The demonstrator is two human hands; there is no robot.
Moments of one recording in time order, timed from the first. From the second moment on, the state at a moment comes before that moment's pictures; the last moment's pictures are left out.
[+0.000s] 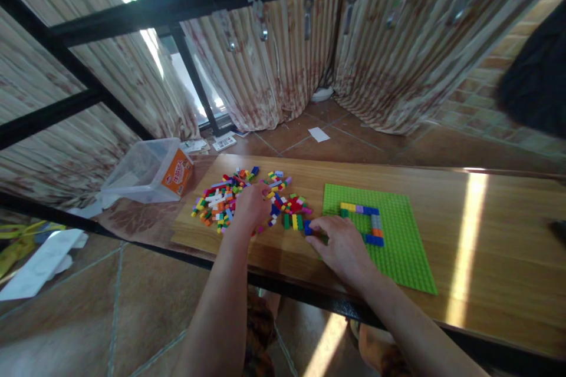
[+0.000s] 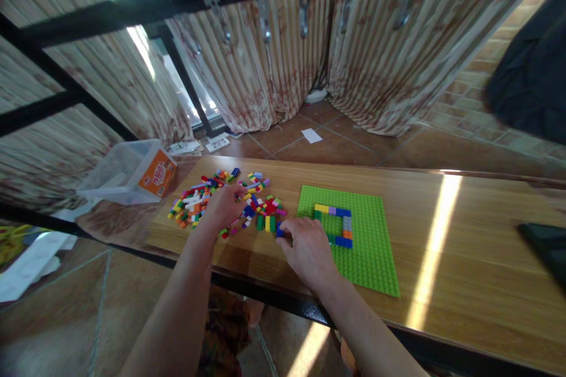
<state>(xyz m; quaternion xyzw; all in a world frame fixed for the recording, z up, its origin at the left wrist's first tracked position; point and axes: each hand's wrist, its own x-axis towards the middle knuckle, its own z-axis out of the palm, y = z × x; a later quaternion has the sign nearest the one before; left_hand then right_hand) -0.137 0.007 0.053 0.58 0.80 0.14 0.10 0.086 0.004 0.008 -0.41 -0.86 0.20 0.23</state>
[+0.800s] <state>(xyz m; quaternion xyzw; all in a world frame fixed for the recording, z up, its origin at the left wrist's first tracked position) -0.139 0.004 0.050 0.59 0.76 0.23 0.12 0.075 0.001 0.005 -0.40 -0.86 0.20 0.24</state>
